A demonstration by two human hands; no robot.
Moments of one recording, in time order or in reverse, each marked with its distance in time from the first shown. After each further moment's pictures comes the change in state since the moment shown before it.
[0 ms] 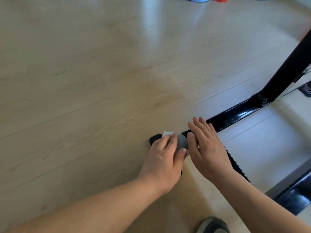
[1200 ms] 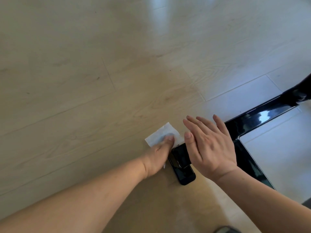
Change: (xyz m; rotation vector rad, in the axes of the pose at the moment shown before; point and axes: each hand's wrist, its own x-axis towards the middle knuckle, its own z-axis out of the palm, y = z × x) left_hand 0.052 -0.088 0.006 -0.487 -0.373 -0.464; right_hand 0.033 -0.024 0.021 -0.274 -0.043 -0.146
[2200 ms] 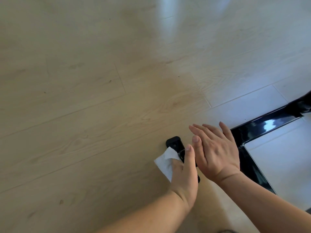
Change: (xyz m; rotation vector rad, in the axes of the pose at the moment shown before) left_hand -0.060 0.049 0.079 -0.776 0.325 -0.129; right_hand 0.002 -0.004 -0.003 -0.018 -0.060 0.033
